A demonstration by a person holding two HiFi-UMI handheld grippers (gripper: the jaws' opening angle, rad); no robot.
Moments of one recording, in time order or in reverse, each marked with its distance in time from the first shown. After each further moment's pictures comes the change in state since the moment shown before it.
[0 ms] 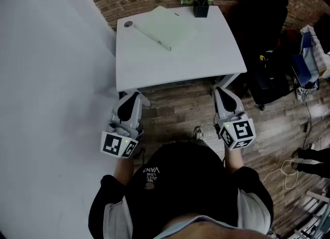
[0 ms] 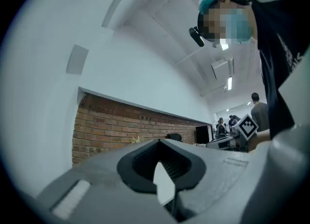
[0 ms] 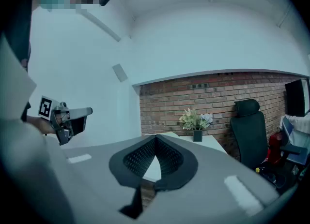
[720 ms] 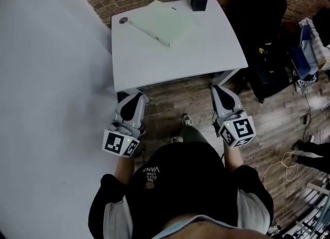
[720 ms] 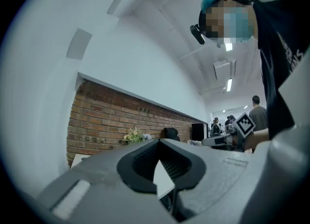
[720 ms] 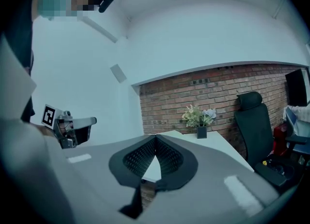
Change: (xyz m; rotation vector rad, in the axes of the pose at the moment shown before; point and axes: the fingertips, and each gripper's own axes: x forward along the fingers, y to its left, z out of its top) left arm 0.010 0.013 -0.038 -0.059 0.072 -0.049; right arm 0.022 0.009 -0.013 0.060 -0.003 0.025
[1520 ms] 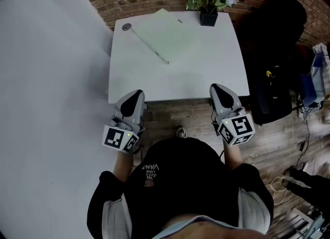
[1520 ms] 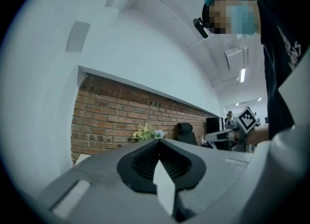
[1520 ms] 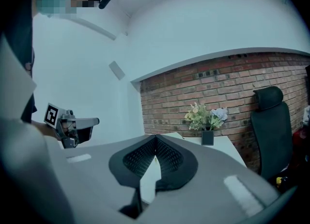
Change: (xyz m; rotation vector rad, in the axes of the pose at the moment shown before) left arm 0.111 0.039 -0.020 0.009 0.056 0.154; right arm 0.102 -0.097 0.019 -0.030 0.038 0.150
